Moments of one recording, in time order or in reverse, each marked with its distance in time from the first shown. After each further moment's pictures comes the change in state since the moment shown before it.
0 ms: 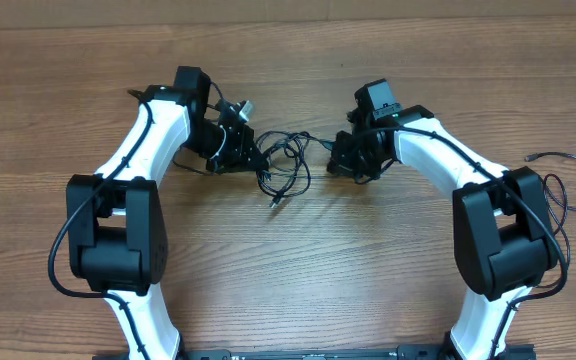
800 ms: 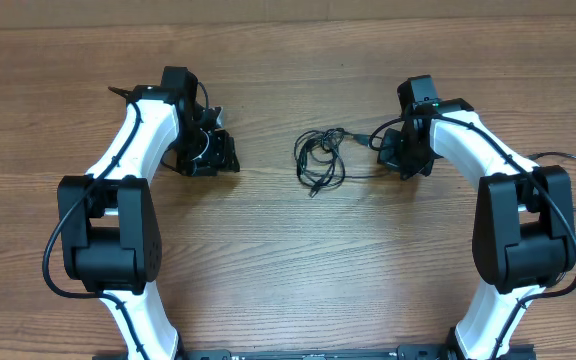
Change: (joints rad) left arm 0.042 0.000 -0.002 -0.012 -0.399 -0.033; right arm -0.151 0.000 0.002 -0.090 0.314 -0.077
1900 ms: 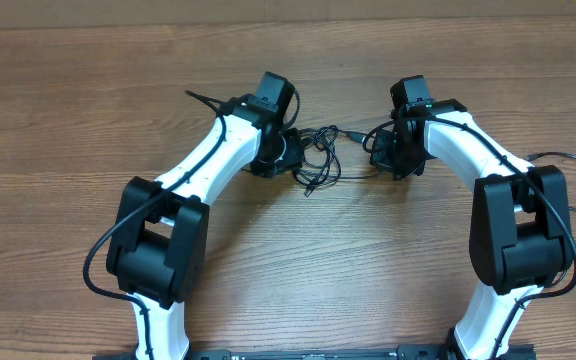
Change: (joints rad) left arm -0.361 0.000 -0.002 0.252 -0.114 -0.577; right arm 0.024 0.000 0.000 0.015 -0.063 -0.026
